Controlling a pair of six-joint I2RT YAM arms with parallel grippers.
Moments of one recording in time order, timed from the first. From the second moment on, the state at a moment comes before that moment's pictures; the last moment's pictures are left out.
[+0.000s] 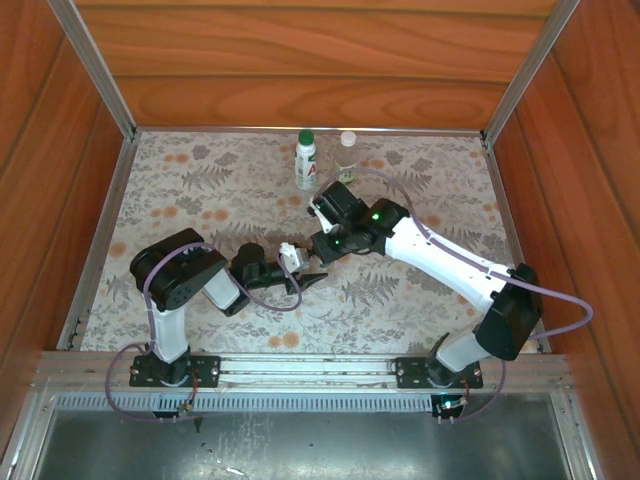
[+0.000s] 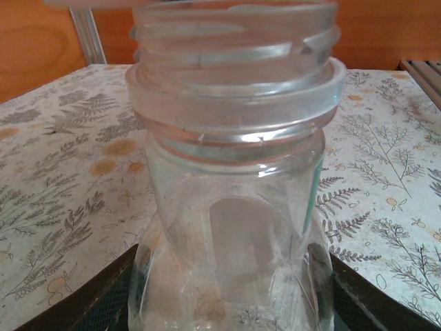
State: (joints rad) left arm -0.76 1.90 0.40 1.32 0.56 0.16; right arm 0.90 1.51 1.34 -0.93 0.01 0.27
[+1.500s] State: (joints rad) left arm -0.76 1.91 0.40 1.33 0.56 0.13; right arm 0.97 1.42 1.22 -0.83 0.14 0.25
